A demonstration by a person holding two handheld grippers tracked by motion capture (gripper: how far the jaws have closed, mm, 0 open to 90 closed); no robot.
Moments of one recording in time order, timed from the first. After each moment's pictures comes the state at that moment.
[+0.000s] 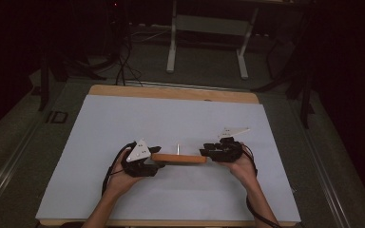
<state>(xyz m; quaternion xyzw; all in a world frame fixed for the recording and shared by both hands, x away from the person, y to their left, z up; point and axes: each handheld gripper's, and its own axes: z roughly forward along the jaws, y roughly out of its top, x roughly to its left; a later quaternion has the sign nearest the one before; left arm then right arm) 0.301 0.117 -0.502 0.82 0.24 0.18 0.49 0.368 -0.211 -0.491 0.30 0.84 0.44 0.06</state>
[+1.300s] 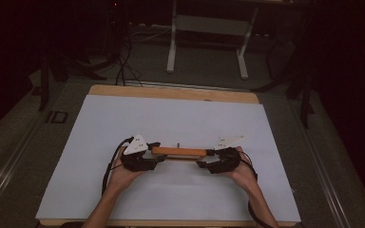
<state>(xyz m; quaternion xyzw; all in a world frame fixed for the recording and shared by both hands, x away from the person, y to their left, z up) 0.317 0.124 -0.505 0.80 0.26 0.16 0.51 0.350 -0.201 -0.501 0.21 0.87 0.43 0.07</state>
